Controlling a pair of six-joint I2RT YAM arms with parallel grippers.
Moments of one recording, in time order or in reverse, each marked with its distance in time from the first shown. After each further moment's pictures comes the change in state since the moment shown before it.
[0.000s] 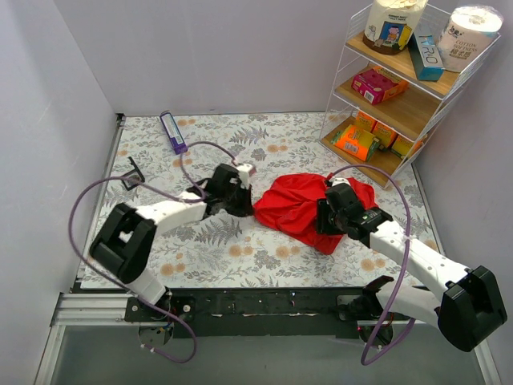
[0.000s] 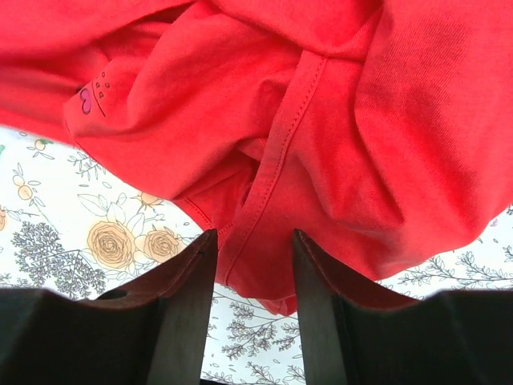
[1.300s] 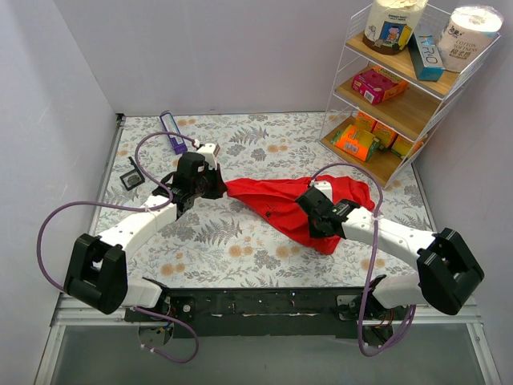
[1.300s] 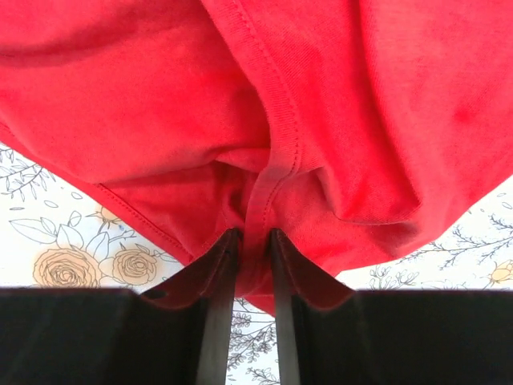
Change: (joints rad) left arm 0.239 -0.326 -0.061 -0.021 -0.152 -0.007; right arm 0.190 0.248 0.126 -0.115 0.241 0.127
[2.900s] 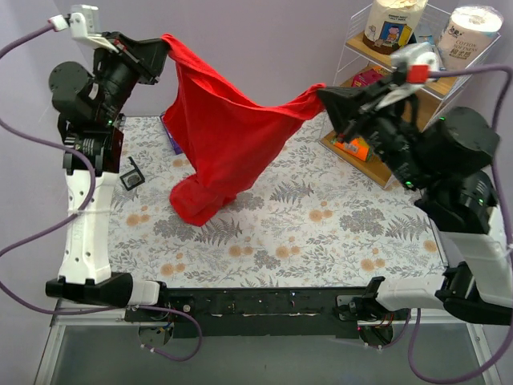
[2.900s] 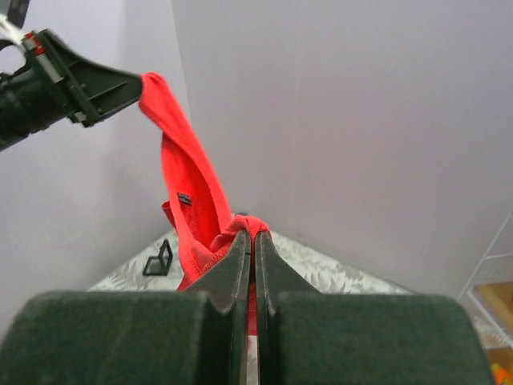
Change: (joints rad) left arm 0.321 0.045 1.028 -0.042 0.239 -0.200; right arm 0.244 -0.059 1.244 0.082 -0.007 -0.601
